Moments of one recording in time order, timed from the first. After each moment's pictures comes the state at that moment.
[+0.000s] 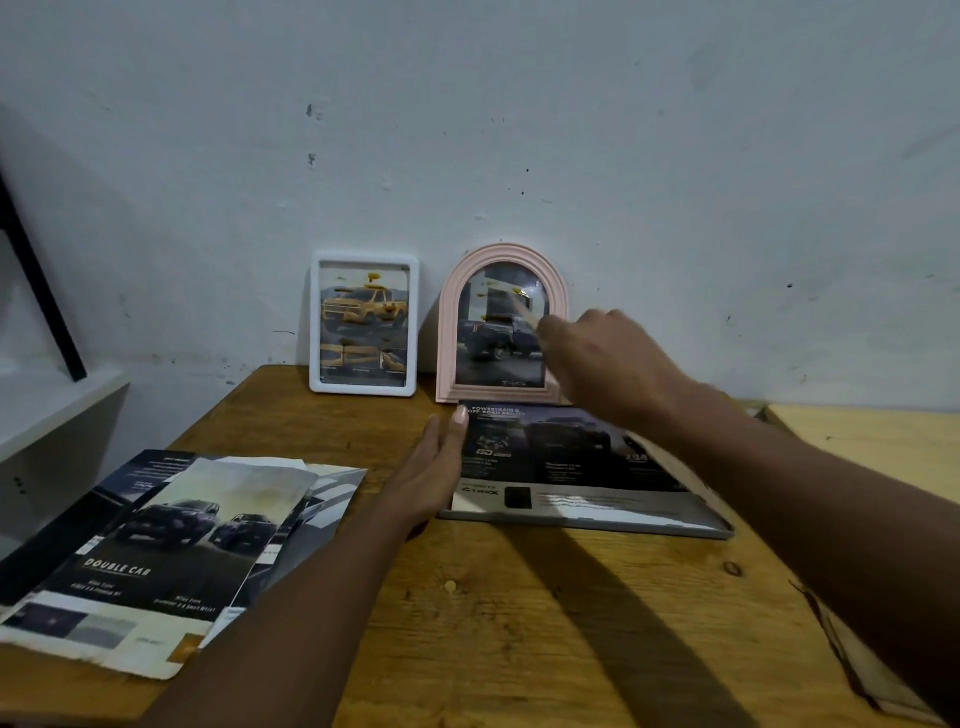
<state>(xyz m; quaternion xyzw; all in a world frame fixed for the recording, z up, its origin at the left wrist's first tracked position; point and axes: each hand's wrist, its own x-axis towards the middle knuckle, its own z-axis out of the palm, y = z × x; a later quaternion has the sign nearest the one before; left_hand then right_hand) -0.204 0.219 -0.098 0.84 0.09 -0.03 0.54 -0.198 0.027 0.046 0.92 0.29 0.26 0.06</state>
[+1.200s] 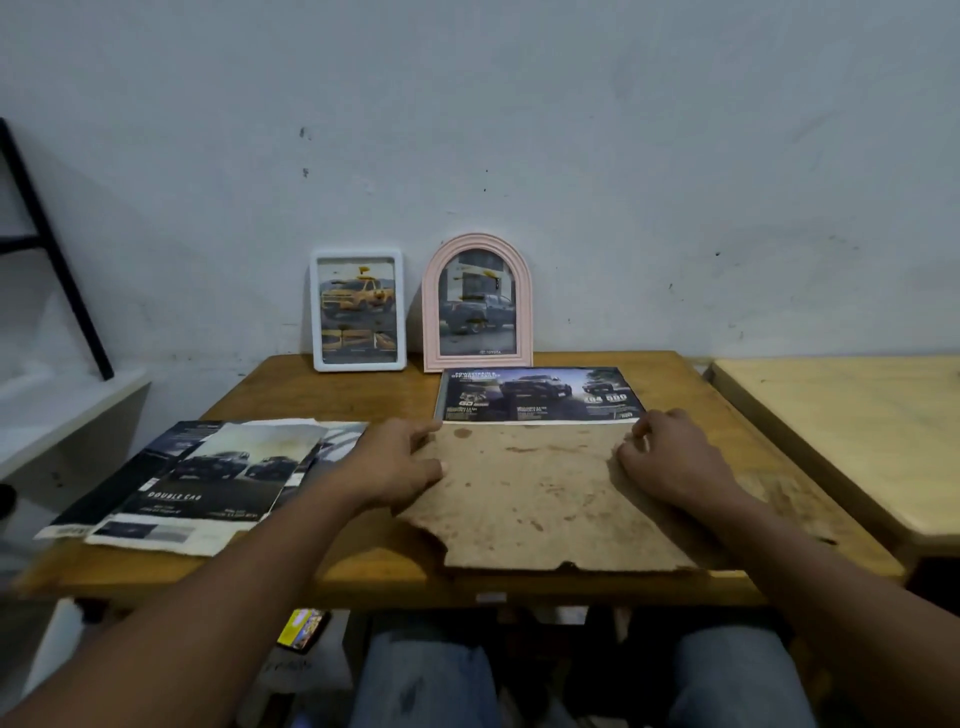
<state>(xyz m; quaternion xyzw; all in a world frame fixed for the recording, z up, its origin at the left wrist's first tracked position) -0.328 0.222 -0.055 0.93 0.00 -0.04 0.36 -0.294 -0.089 -0.083 0.97 -0.03 0.09 -0.22</state>
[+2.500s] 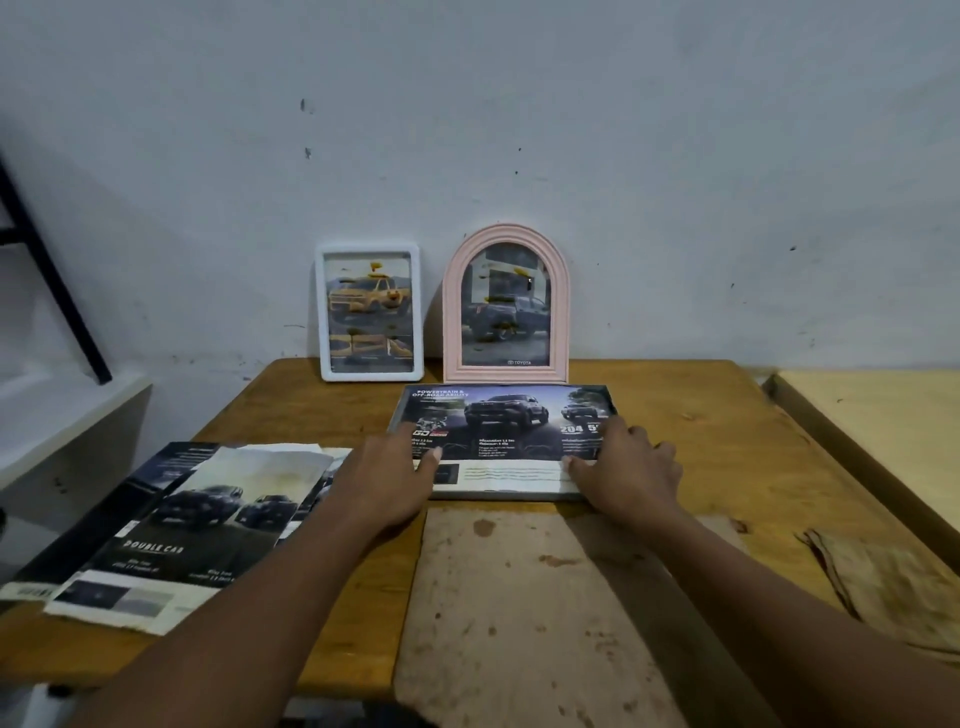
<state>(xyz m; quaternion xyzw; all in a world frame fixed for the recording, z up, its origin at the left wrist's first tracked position) -0.244 0.258 -0.095 0.98 0.07 0.07 0.18 -0.217 0.004 -0.097 0.97 -0.07 0.06 -0.22</state>
